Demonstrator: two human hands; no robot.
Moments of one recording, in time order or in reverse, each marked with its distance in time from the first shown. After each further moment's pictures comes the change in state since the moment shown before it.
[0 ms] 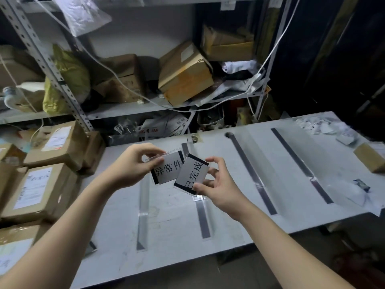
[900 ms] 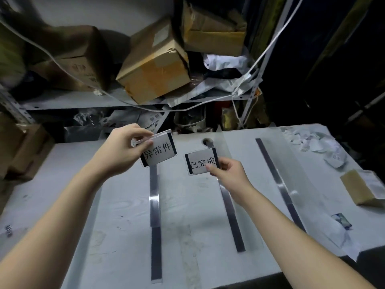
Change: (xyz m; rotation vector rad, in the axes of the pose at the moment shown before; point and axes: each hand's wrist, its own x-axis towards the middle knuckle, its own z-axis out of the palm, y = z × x) left_hand 0.176 0.010 0.077 0.130 0.179 -0.017; right_hand 0.152 0.009 -0.199 -0.150 0.226 0.103
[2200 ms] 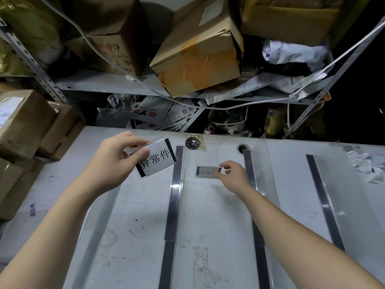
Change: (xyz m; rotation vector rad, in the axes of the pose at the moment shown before) left_hand -0.009 -0.064 -0.009 -0.005 0.106 -0.309; right_hand 0.161 0.082 0.059 -0.576 -0.070 0.117
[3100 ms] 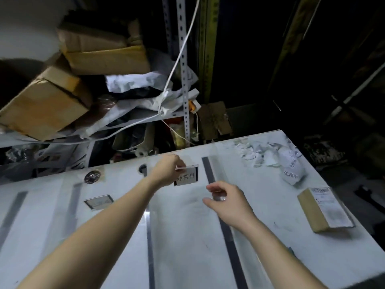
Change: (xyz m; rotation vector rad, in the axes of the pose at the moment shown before) left_hand 0.110 0.241 0.394 0.345 -0.443 0.328; right_hand -0.118 0.161 -0.306 0.235 0.125 -0.086
